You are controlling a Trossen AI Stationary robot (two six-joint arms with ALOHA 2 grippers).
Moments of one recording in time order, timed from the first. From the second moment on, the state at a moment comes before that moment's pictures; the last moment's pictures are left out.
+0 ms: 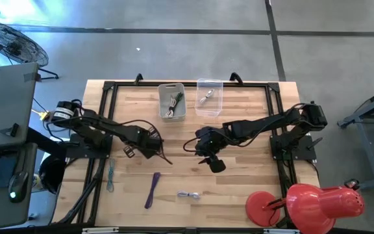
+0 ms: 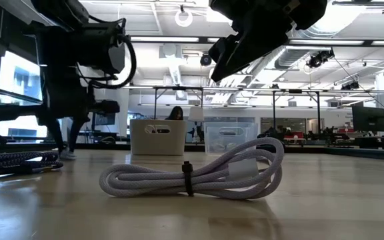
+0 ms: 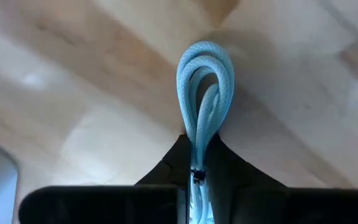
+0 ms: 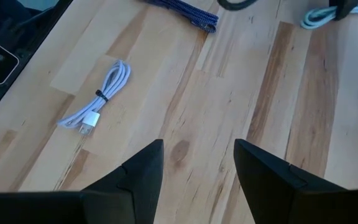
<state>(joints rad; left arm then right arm) -0.09 1.57 0.76 -0.74 -0.33 0.79 0.10 1.64 1.13 -0.33 -0.24 -0.15</state>
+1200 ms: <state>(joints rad) -0.22 1.02 0.72 0.15 -0.26 0.58 0.13 1.64 1.13 -0.10 0.15 -0.42</state>
